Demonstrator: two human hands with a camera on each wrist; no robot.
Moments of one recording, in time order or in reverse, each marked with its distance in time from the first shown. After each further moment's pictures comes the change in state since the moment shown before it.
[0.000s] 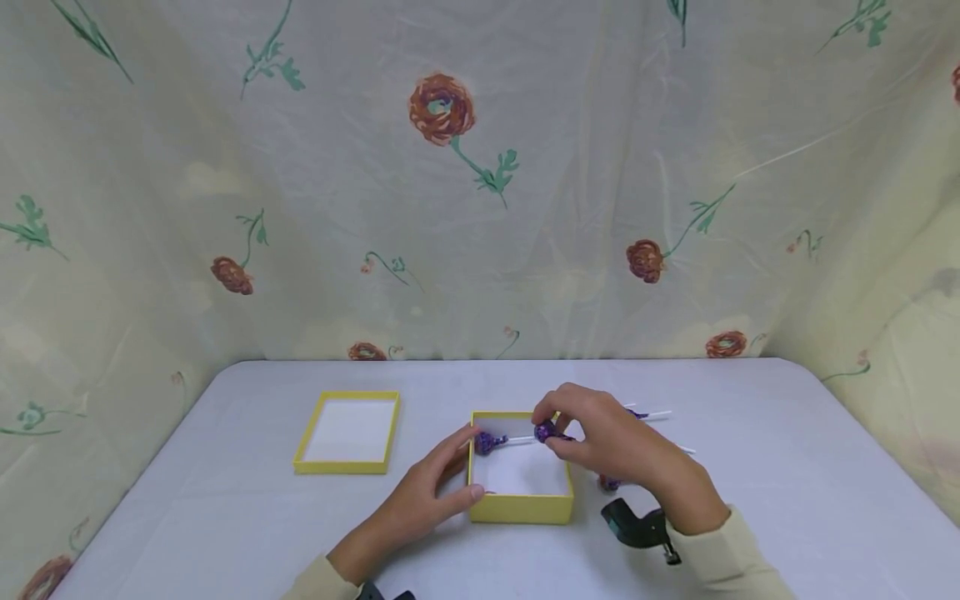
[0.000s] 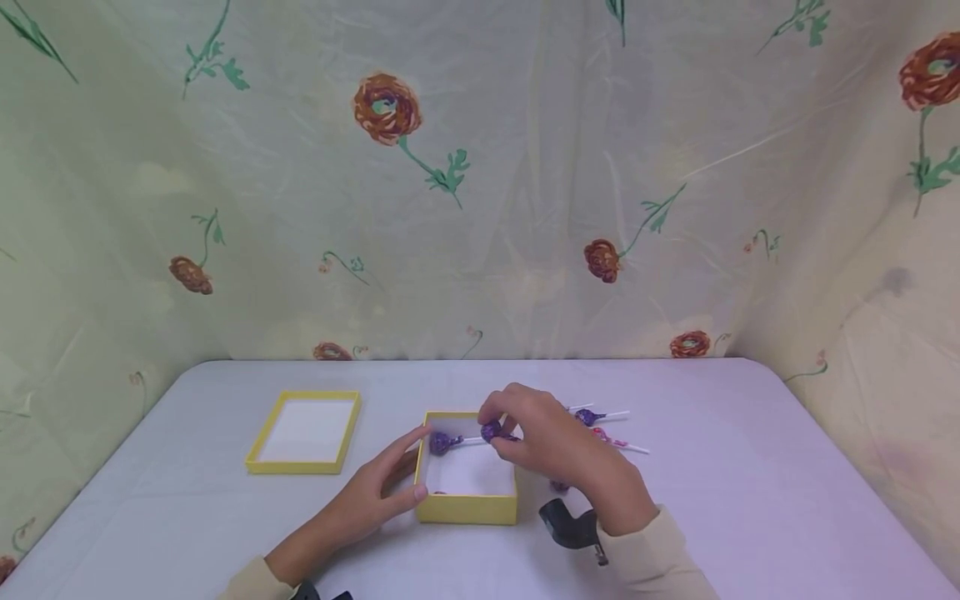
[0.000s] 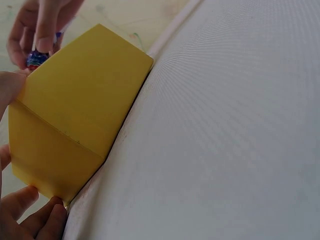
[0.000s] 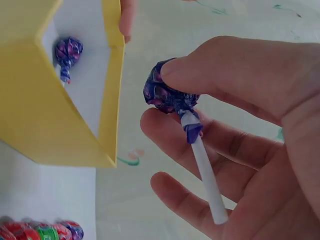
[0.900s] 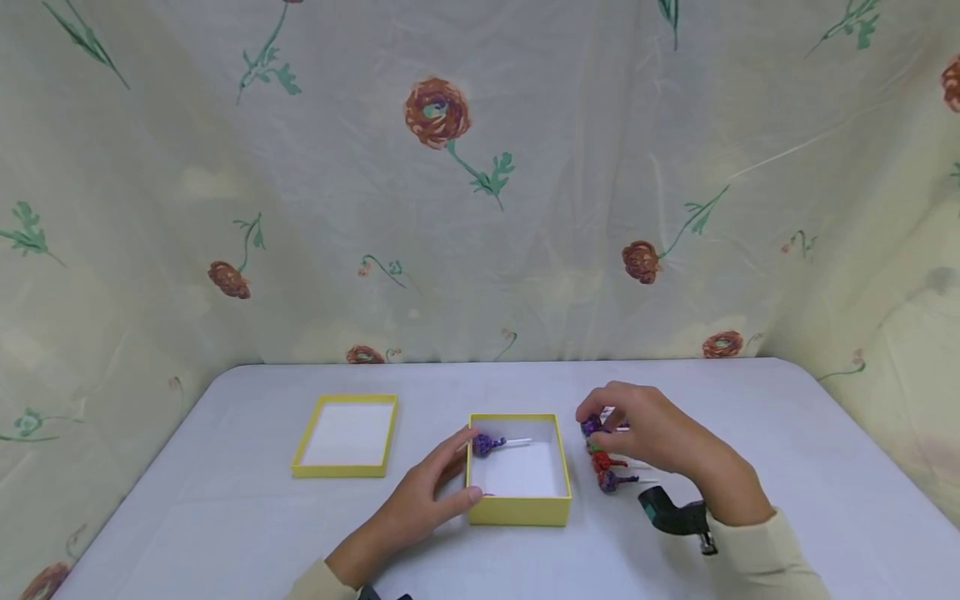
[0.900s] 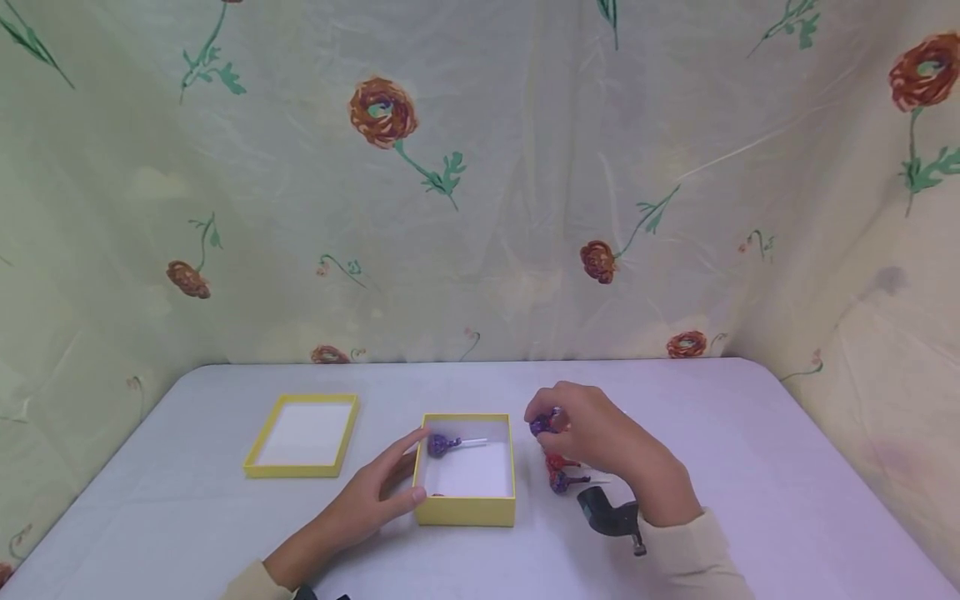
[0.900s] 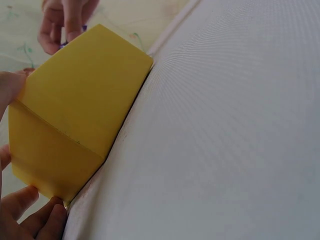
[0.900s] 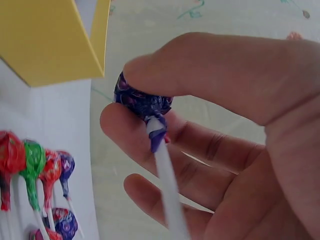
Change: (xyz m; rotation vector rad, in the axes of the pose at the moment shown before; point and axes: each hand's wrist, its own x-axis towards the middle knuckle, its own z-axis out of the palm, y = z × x) left_hand -0.001 0.001 0.000 0.015 0.006 0.000; right_hand -0.023 0.033 -0.026 0.032 0.003 0.150
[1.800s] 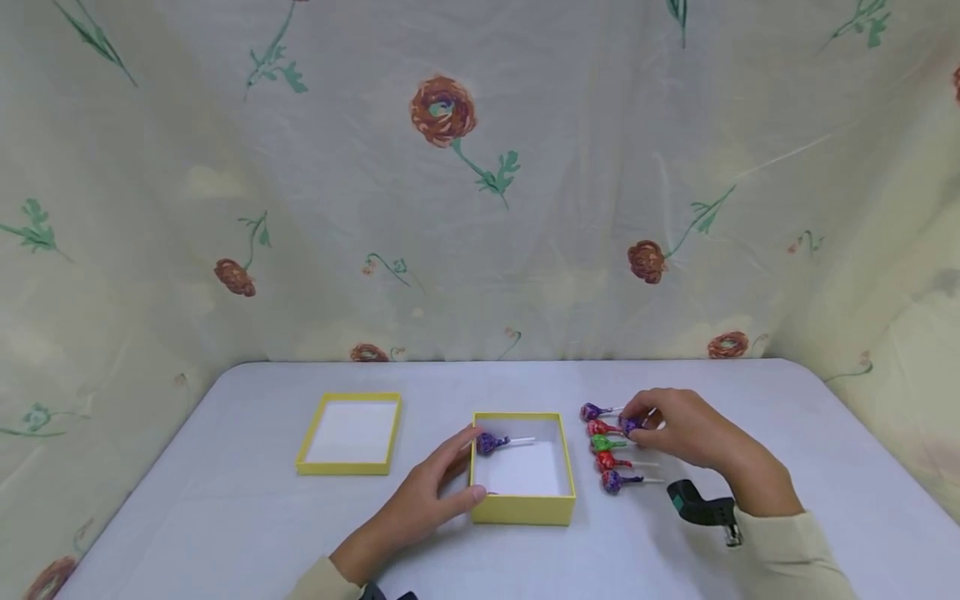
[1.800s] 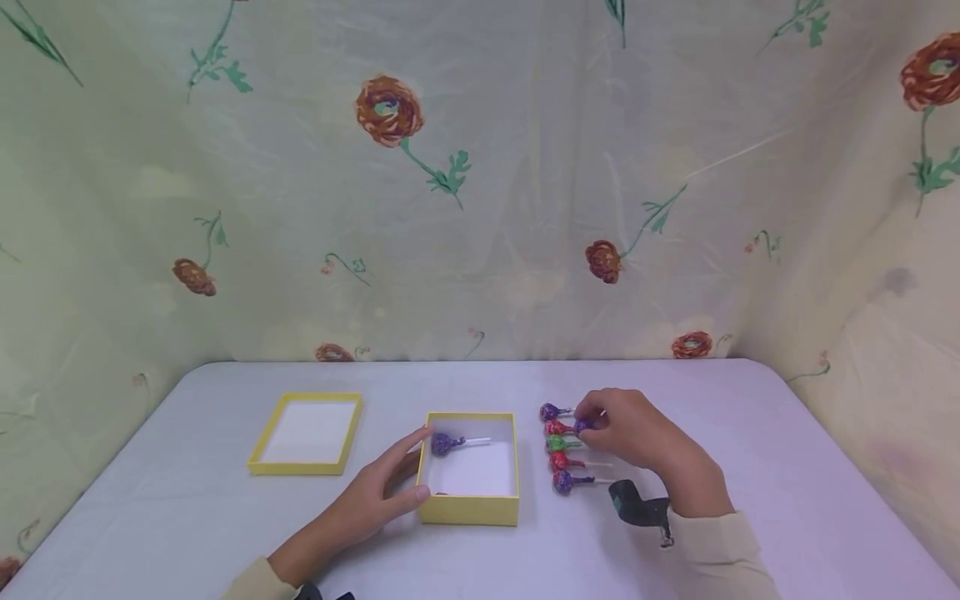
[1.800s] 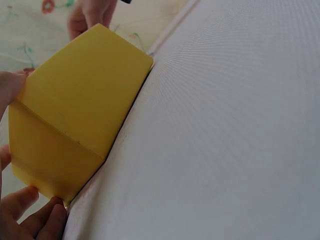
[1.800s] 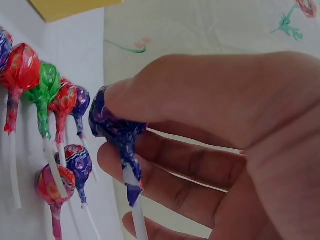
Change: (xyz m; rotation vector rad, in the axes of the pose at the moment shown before) left_hand -0.001 0.001 -0.001 -0.014 0.000 0.028; right_hand -0.009 0.038 -0.009 -0.080 -0.031 0.162
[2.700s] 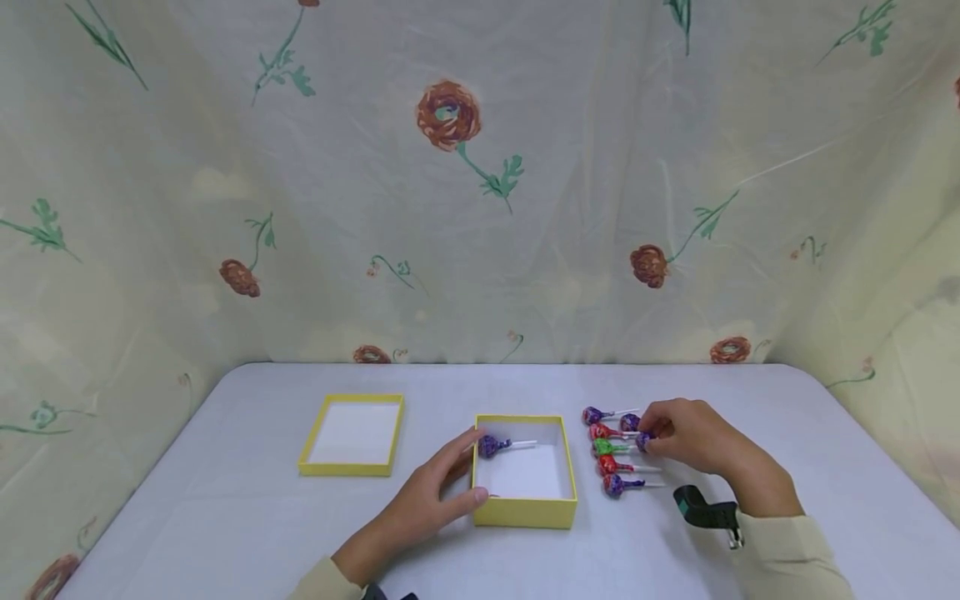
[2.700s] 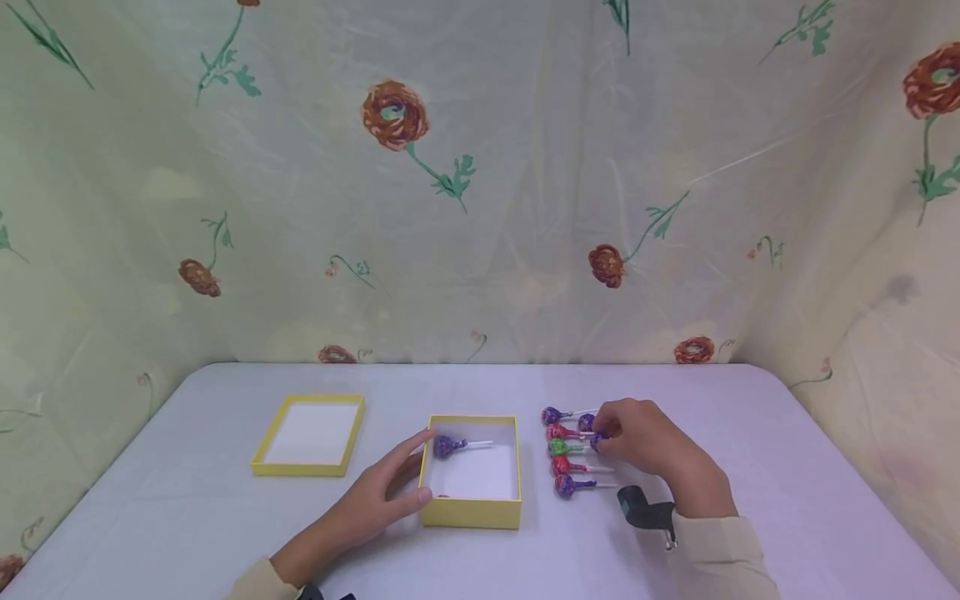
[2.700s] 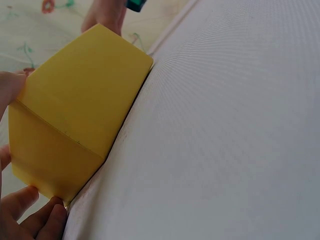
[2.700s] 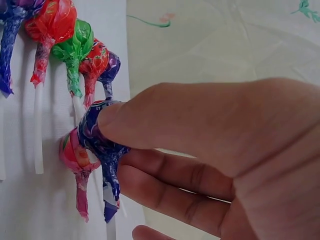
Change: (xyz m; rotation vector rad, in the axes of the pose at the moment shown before) left_hand 0.001 -0.004 0.000 0.006 0.003 0.034; right_hand 0.002 0.025 0.010 -0.024 -0.017 0.120
